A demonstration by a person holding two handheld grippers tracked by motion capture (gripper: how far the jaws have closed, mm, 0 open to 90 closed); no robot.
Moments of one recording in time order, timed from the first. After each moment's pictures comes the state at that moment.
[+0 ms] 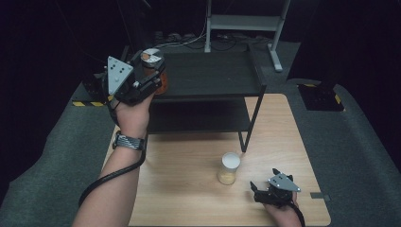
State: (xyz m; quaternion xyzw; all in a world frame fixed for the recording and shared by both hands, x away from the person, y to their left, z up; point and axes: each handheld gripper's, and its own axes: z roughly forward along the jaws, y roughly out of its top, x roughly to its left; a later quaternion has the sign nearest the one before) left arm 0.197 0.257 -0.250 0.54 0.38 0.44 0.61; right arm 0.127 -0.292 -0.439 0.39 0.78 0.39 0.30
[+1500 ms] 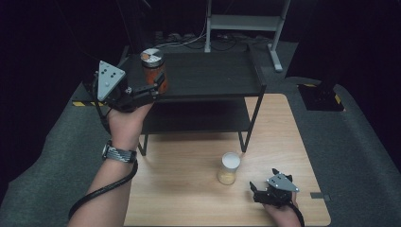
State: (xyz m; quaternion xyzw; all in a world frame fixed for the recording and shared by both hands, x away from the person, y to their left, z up) left arm 0.167 0.267 -0.237 0.55 0.39 0.42 0.61; right arm 0.127 -0.288 -0.439 0.39 0.78 0.38 0.30
